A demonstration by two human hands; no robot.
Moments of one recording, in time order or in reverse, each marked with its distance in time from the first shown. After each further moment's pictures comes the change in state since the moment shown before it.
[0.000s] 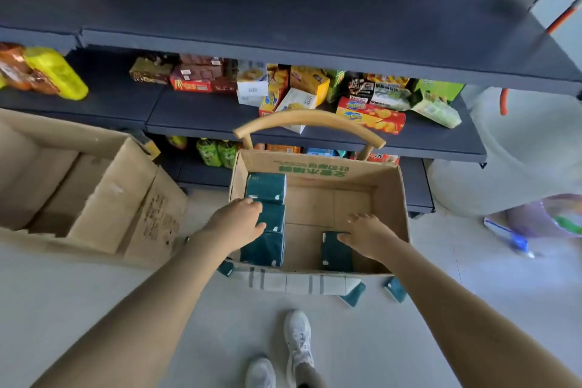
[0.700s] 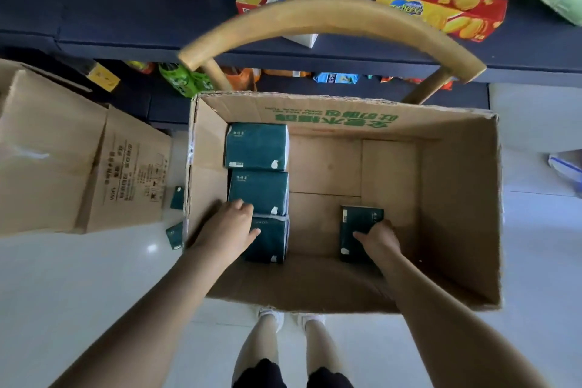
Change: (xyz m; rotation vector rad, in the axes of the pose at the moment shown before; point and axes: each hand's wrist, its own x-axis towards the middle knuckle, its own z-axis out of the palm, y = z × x) left_hand 0.121 -0.041 0.157 0.048 -0.244 -0.098; right_hand 0.169 0.032 0.146 0.596 -0.130 0.578
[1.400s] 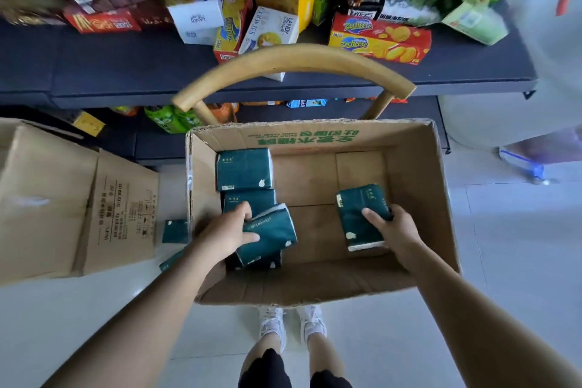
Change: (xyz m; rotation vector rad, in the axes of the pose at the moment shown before) left_hand -0.007 0.000 -0.047 -0.353 -0.105 0.004; right_hand -0.046 0.019 -0.066 0.508 0.155 -0.202
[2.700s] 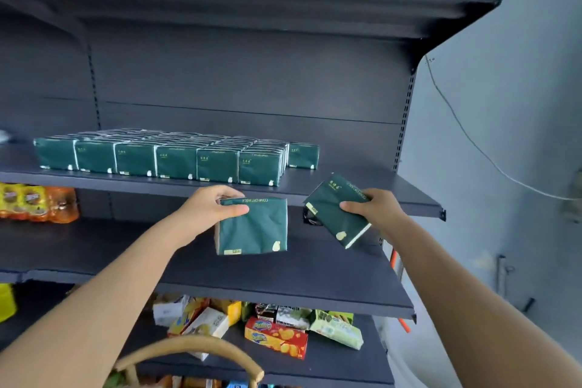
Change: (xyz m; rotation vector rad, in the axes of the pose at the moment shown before) left_hand -0.319 0.425 -0.297 -0.592 0.923 0.571; right_hand -0.220 -0.310 -0.510 0.150 0.172 -0.969
